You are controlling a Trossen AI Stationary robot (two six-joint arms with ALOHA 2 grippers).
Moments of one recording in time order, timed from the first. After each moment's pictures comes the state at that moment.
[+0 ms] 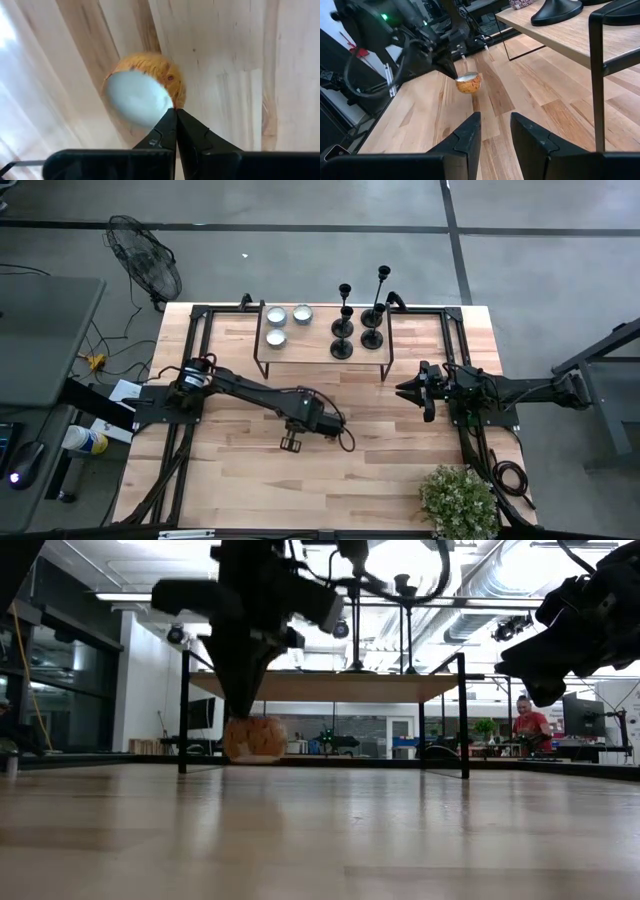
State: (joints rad) left arm -0.24 2.06 1.74 -1.28 -0.19 0.00; right arm -0.04 0.20 0.01 0.03 0.01 0.38
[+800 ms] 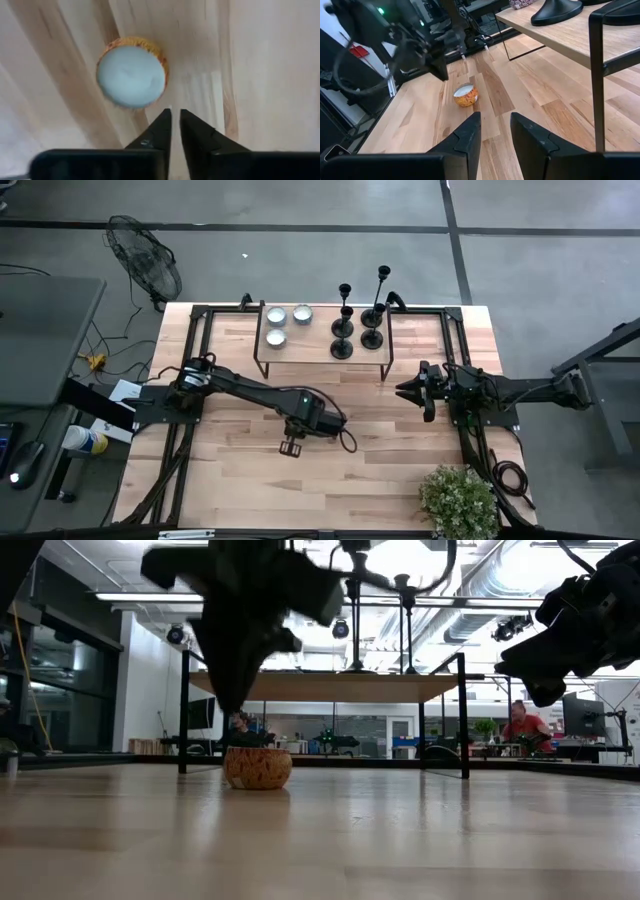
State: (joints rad) left arm -0.23 2.06 1.76 -1.29 -0.04 -0.01; right arm -0.04 0.20 0.01 0.03 0.01 0.38
